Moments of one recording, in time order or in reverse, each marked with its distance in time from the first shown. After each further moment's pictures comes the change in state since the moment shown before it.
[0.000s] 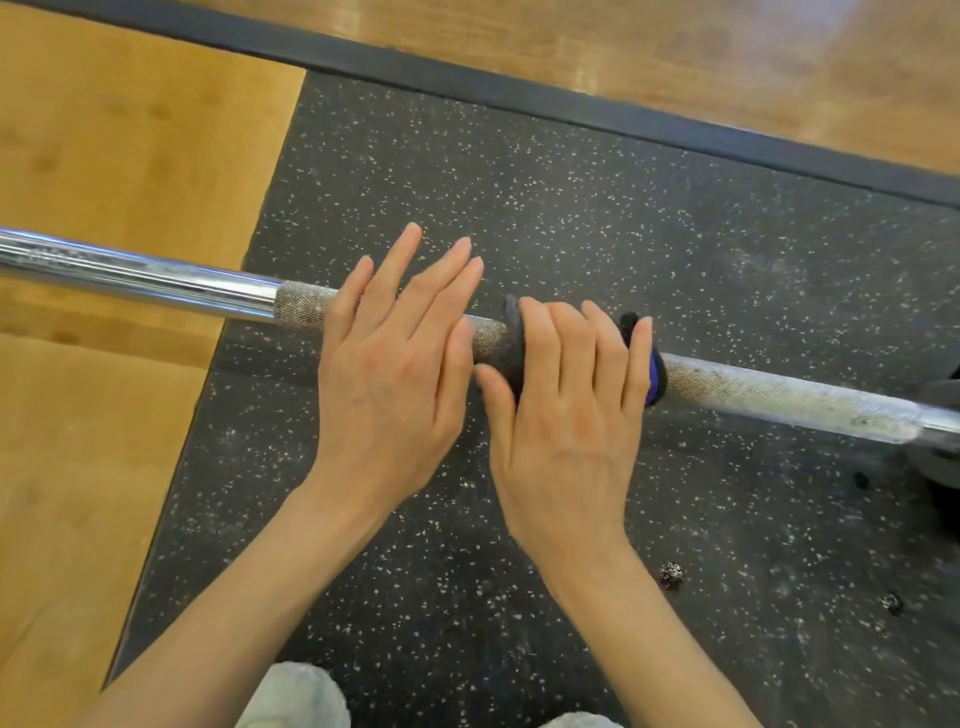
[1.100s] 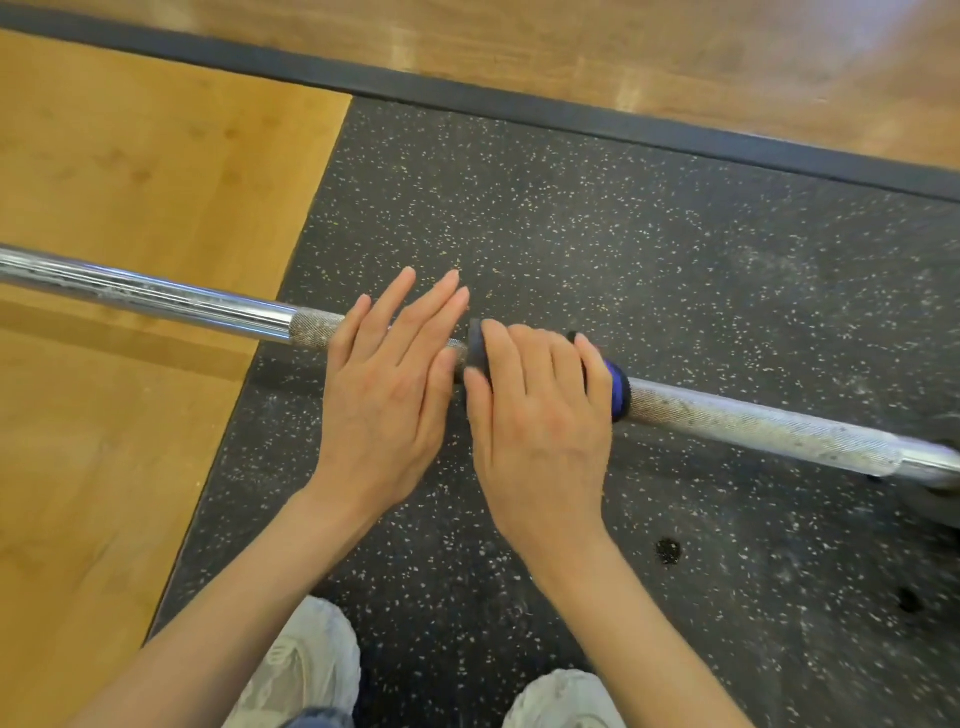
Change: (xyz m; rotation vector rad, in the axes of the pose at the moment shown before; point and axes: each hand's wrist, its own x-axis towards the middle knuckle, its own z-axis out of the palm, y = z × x) left_hand -0.044 0.012 -0.016 0.039 -0.016 -0.023; right_hand -0.028 -0.003 -0.008 0.052 -0.012 -0.099
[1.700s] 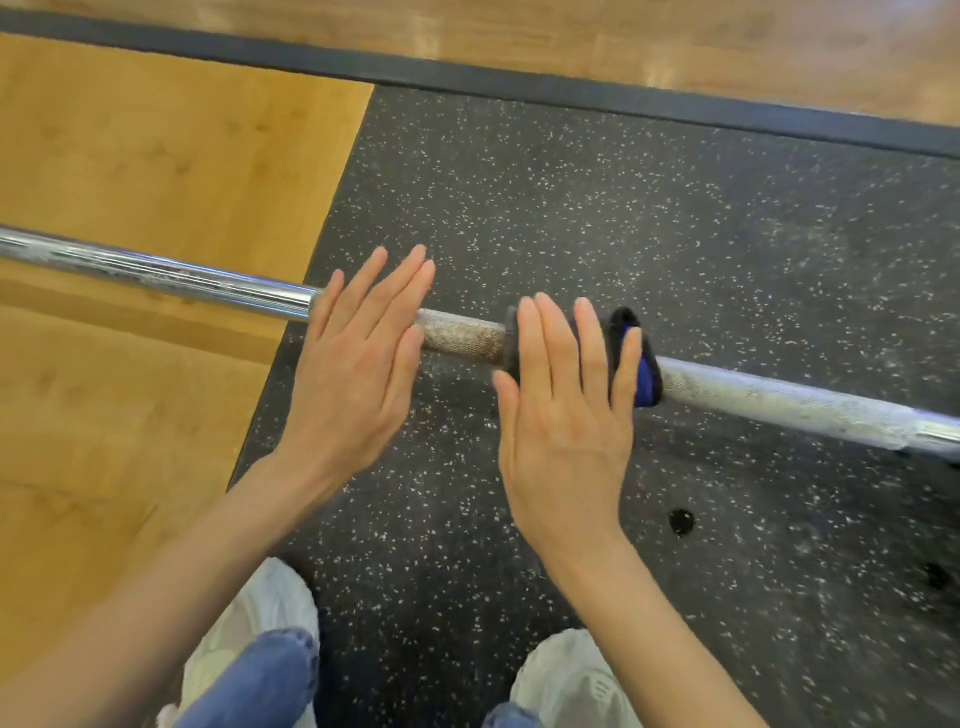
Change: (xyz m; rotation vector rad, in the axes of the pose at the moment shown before) left_hand -0.013 -0.025 -0.021 0.037 -0.126 -0.005; right_hand -0.031 0.007 -0.010 0.051 0.005 0.007
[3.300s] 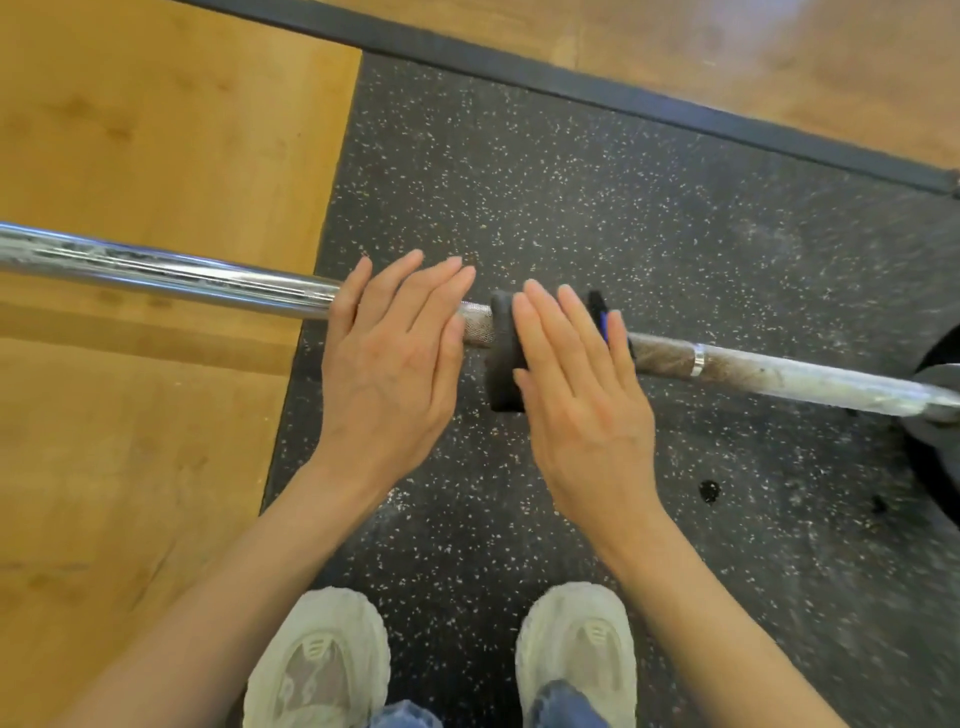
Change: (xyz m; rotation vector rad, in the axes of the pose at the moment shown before) left_hand 0.002 -0.060 -0.012 -0.146 0.115 0.033; right_hand 0.015 -0.061 0.017 -0.130 -0.091 -0.140
